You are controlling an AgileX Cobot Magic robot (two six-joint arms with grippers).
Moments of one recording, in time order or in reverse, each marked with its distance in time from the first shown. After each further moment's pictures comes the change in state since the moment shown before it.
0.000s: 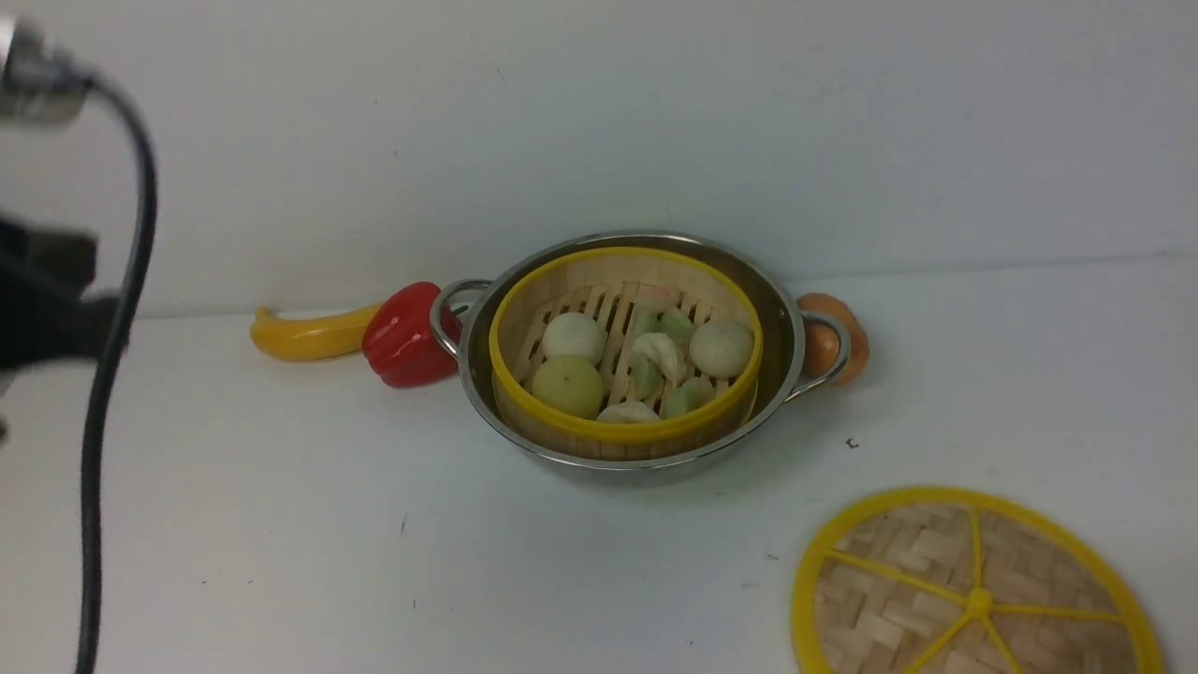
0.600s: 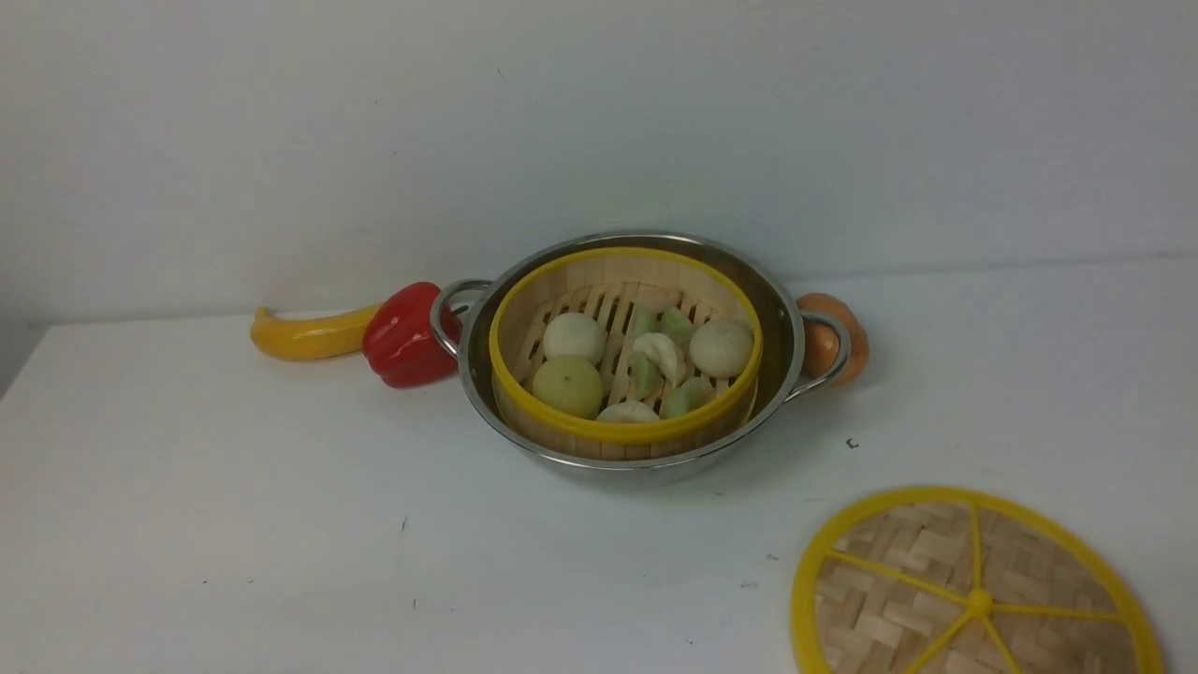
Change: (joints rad) right arm 0.000 0.000 0.000 0.000 0.000 0.000; left arm 0.154 -0.743 0.786 -0.032 -0.226 0.017
